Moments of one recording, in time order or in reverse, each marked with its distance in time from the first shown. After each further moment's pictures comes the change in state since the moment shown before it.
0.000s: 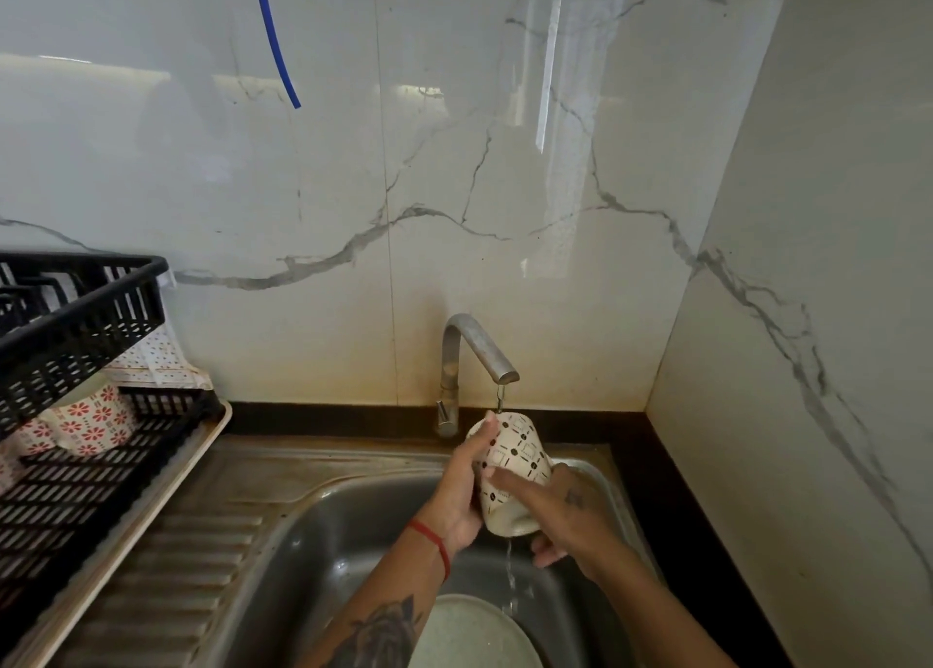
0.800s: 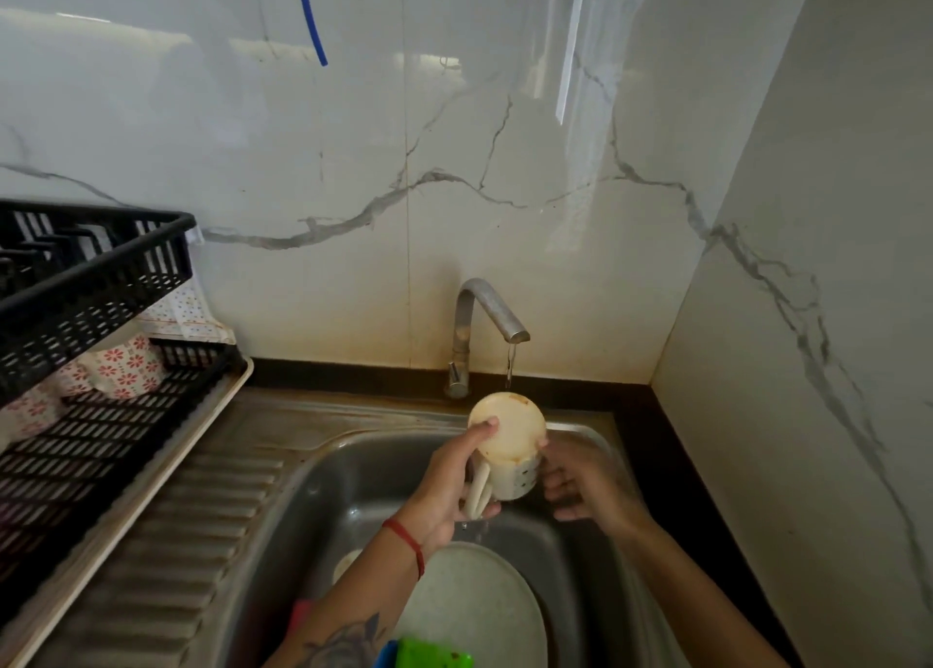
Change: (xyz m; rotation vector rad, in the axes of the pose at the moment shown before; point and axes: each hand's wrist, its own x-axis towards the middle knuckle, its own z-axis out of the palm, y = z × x) left_hand -0.050 -0.020 -0.019 0.267 0.186 -0.024; right_hand -0.019 0.022 -0.019 0.142 -0.075 -0.082
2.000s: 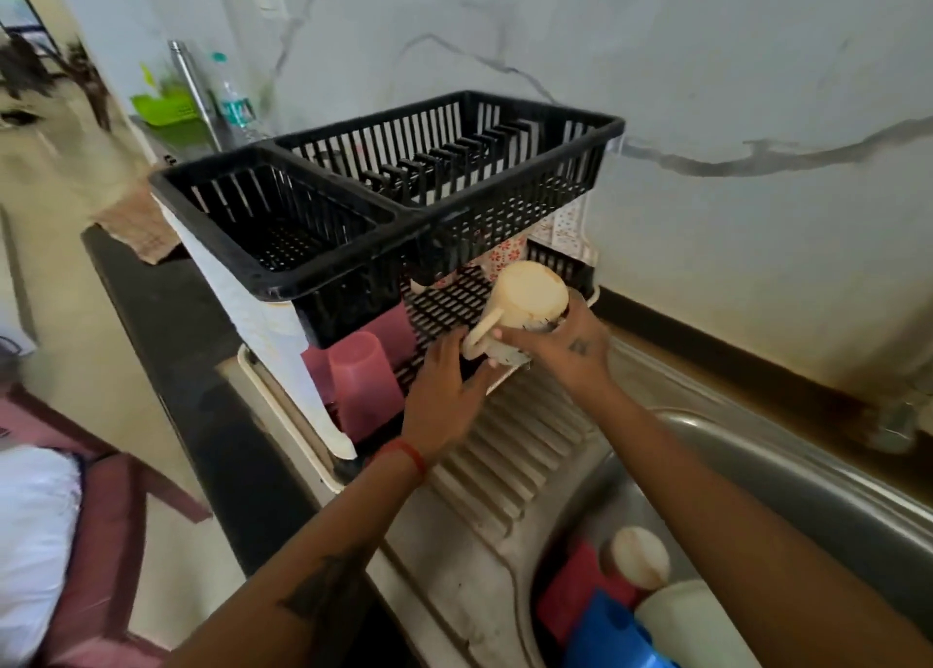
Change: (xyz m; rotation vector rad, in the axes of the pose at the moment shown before) left_hand -0.111 0.007 -0.295 0.749 1.027 0.465; right_hand 0.060 -0.107 0.365 -0.010 -0.343 -0.649
